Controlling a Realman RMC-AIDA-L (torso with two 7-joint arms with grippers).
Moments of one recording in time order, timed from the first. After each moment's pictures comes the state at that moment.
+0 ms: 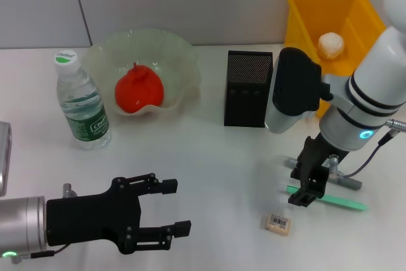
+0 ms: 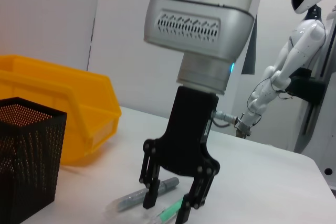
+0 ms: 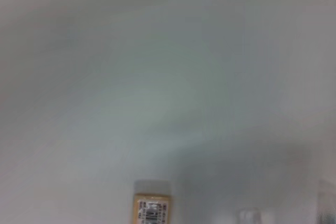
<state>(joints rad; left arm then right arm) -0.44 -2.07 0.81 0.48 1.91 1.66 -1.09 0.89 2.08 1.68 0.89 0.49 -1.45 2.15</state>
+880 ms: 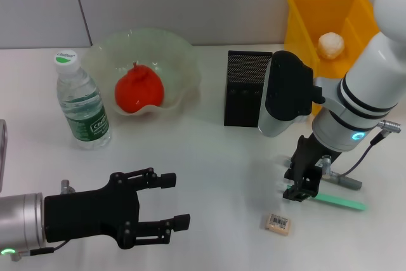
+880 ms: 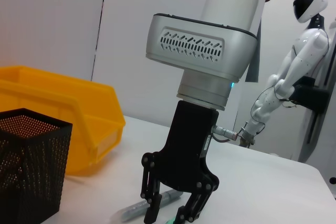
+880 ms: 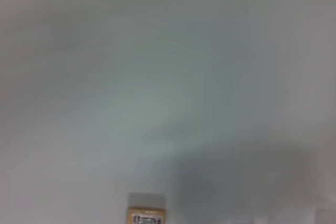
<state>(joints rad) -0.44 -2.06 0.81 0.48 1.89 1.67 -1.09 0.89 2.08 1.65 0.88 0.50 -1.42 2.15</state>
